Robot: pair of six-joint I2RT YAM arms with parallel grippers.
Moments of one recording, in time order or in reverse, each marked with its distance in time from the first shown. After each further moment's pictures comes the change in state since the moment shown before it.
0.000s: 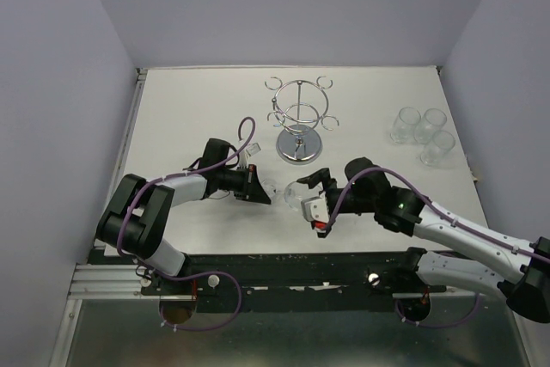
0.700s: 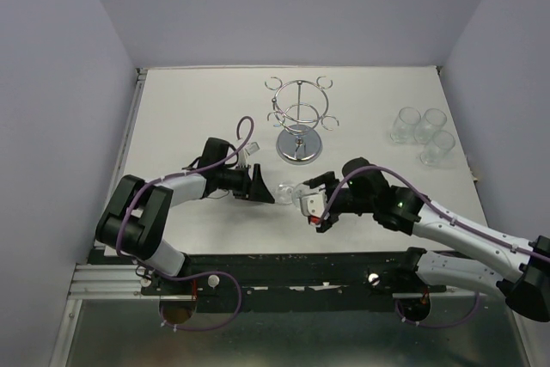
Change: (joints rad) left arm 0.005 -0.003 0.010 -0.021 -0.023 0.000; right arm 0.001 0.011 0.000 -0.039 0.072 0.044
